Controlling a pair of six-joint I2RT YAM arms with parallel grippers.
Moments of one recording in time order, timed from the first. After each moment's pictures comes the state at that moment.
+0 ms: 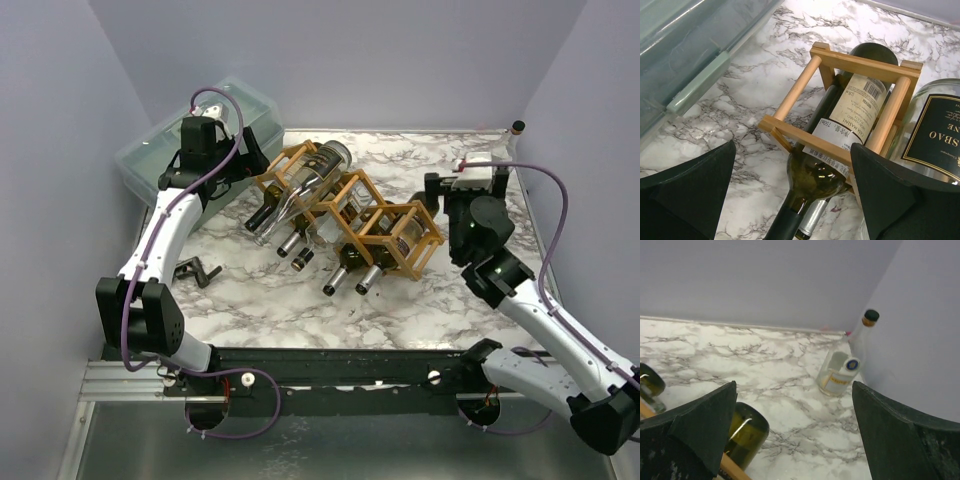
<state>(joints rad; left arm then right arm) -0.11 1.50 1.38 -0.42 0.21 -0.38 0.63 0.91 0.84 0.18 0.75 -0.34</state>
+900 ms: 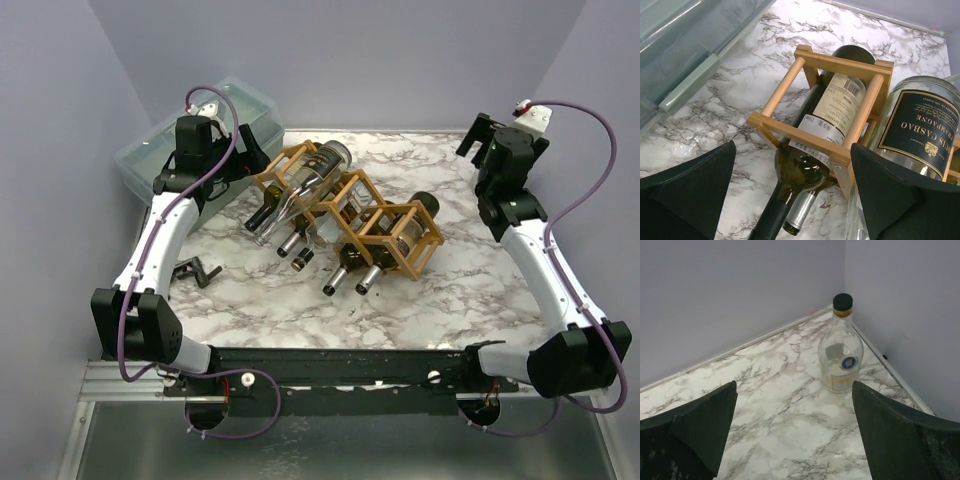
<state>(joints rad) -0.11 1.45 1.38 -0.42 0.23 -0.40 0.18 1.24 1.20 -0.06 0.57 0.21</state>
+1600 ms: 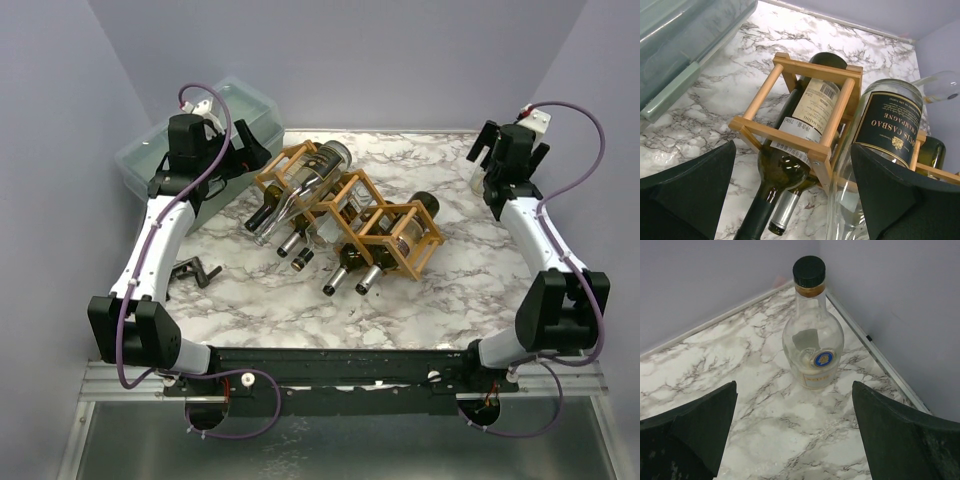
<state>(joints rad) -0.10 1.42 1.38 -0.40 0.30 -0.45 -0.02 1.46 1.19 -0.01 0.44 0.21</state>
